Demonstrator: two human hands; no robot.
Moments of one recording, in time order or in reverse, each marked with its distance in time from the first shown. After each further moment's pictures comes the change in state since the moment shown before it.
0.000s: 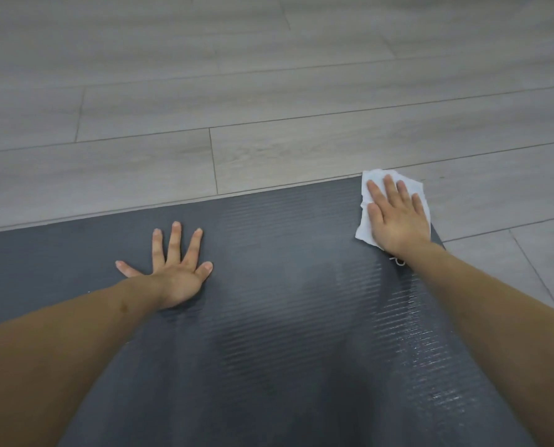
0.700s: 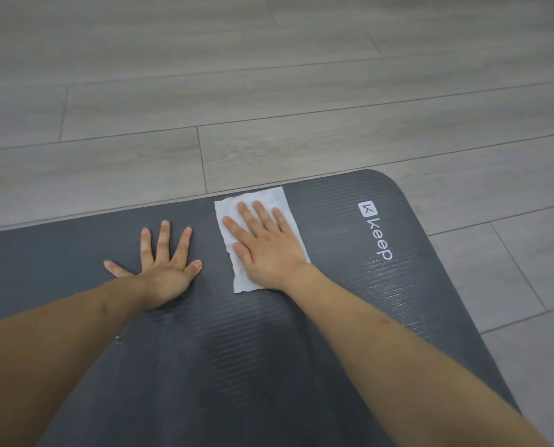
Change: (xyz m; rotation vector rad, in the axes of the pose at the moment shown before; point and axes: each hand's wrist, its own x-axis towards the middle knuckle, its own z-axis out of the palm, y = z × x) left_hand -0.002 -0.004 0.000 -0.028 -0.006 0.036; right_hand -0.065 -0.192 0.037 -0.025 -0.068 -0.551
